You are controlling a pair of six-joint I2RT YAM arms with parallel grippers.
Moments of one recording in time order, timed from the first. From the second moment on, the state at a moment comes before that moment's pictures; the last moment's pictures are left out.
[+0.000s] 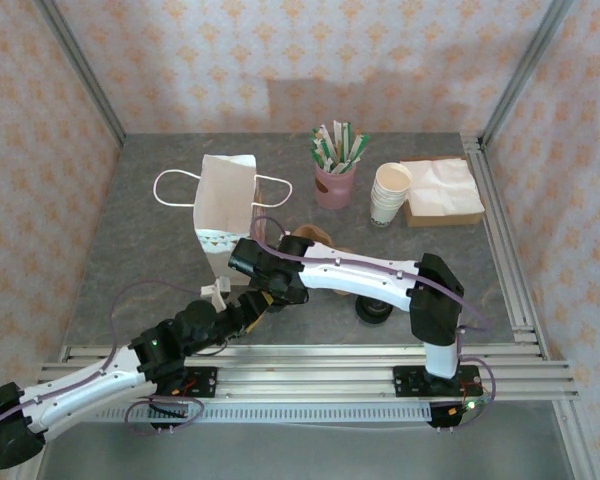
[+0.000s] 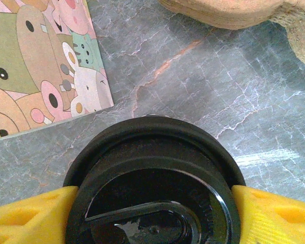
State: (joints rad) left arm -0.92 0.44 0.13 -0.10 -0.06 -1.43; right arm 1.18 1.88 1.64 -1.08 0.23 1.43
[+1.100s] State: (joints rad) left arm -0.94 0.40 0.14 -0.17 -0.18 -1.43; right arm 1.18 1.92 1.70 -1.10 0.23 1.44
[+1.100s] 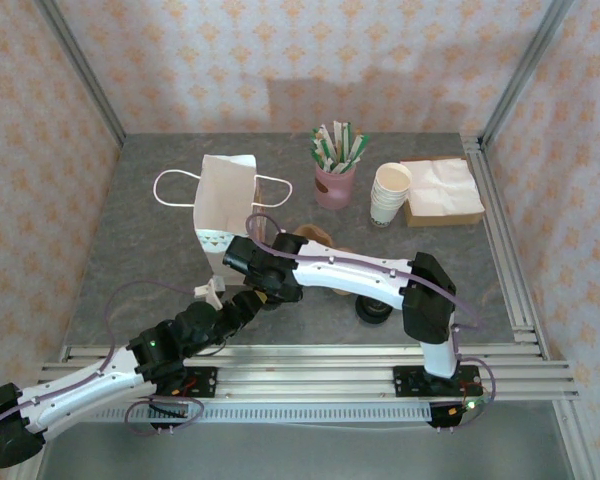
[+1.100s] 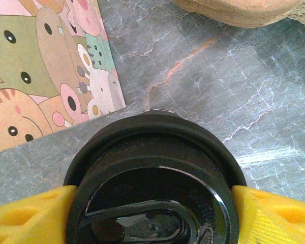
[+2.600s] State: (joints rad) left arm -0.94 0.49 0.28 -0.39 -0.29 -1.37; right arm 1.18 1.91 1.72 -1.02 0.21 1.34
